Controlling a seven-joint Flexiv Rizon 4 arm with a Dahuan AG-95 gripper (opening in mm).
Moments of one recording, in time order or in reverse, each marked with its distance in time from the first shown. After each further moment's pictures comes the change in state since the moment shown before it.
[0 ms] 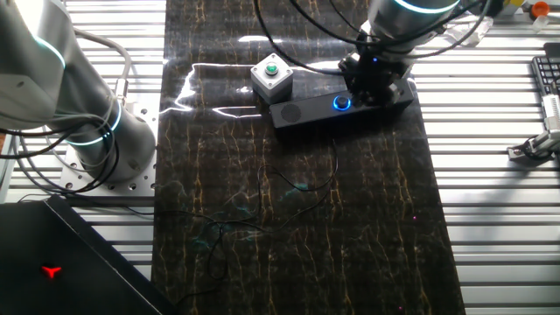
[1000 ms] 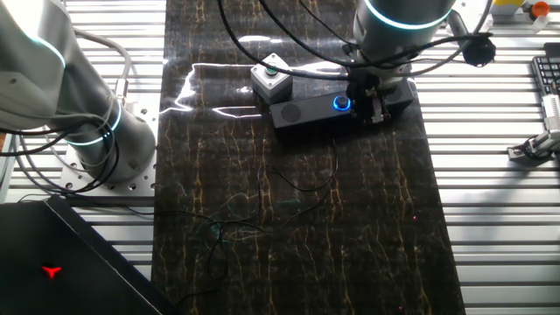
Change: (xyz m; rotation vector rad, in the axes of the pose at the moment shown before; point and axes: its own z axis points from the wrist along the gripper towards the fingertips) arm 0.042 -0.014 -0.030 0.010 -0.073 0.573
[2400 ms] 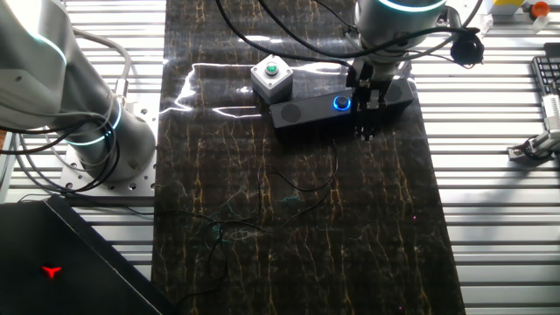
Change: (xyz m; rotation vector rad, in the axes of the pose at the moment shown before) arm -0.001 -0.003 -0.002 0.062 0.012 0.305
